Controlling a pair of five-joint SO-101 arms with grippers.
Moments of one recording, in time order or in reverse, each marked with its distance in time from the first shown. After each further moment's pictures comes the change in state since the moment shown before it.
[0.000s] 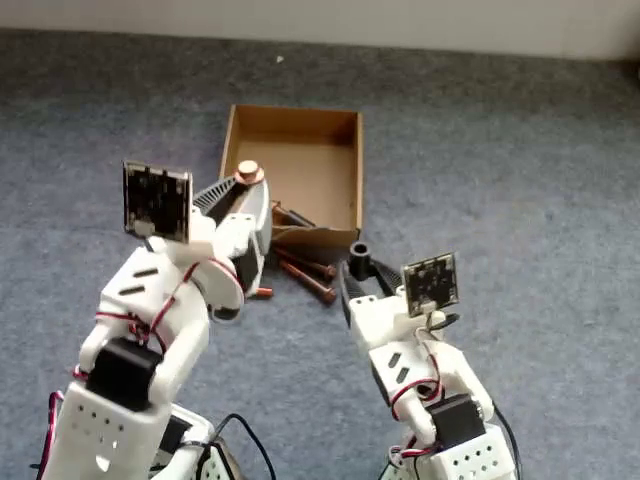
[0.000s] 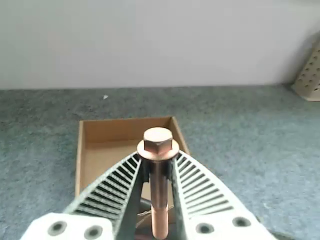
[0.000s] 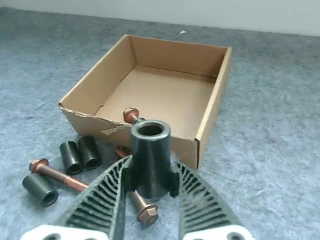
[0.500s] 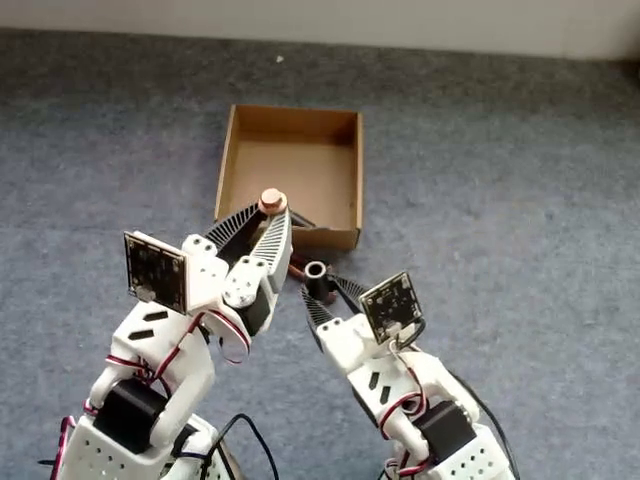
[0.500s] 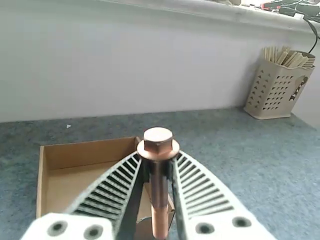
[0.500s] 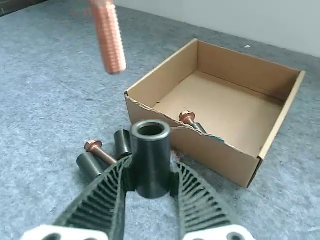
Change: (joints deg) left arm 5.6 -16.6 16.2 -8.7 0.1; right arm -11.3 -4.4 1.8 0.0 4.0
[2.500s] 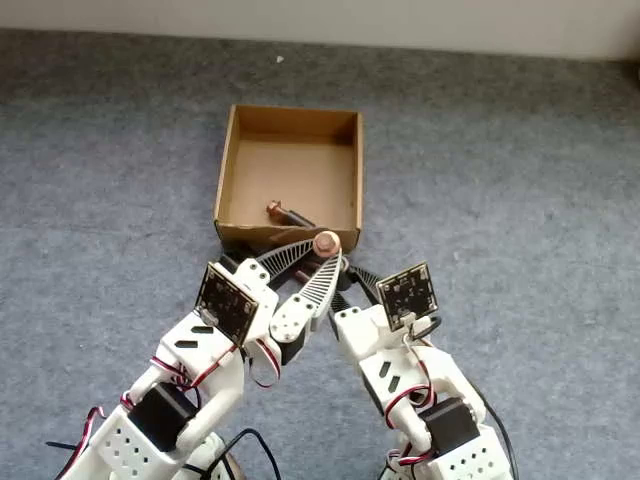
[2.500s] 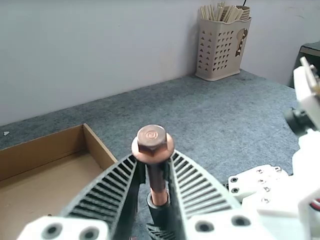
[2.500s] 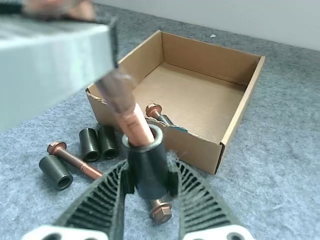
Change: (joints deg) left arm 9.7 -1.7 13.4 -7.1 -8.0; right arm 9.1 0.0 0.3 0.2 0.2
